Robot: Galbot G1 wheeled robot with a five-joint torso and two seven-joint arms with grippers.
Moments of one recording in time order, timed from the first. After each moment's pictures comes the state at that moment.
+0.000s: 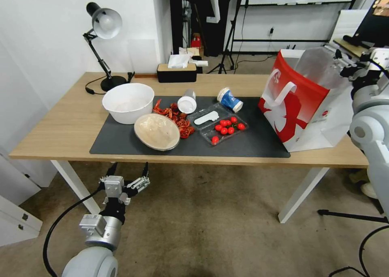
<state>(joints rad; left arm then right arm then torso) 1.70 -1.42 -0.56 -2.19 -0.20 0.02 0.00 -0.79 0.80 0.56 1.92 0.71 -0.40 0.47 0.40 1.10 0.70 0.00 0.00</state>
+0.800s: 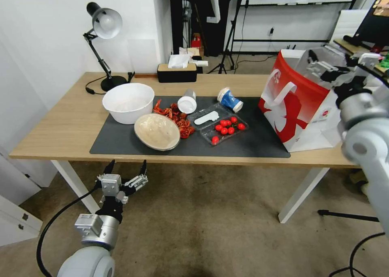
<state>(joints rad) 1.70 -1.41 -0.58 -2.21 -0.22 0.03 0.00 -1.06 0.88 0.59 2.18 0.85 -0.21 0.29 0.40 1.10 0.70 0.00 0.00</state>
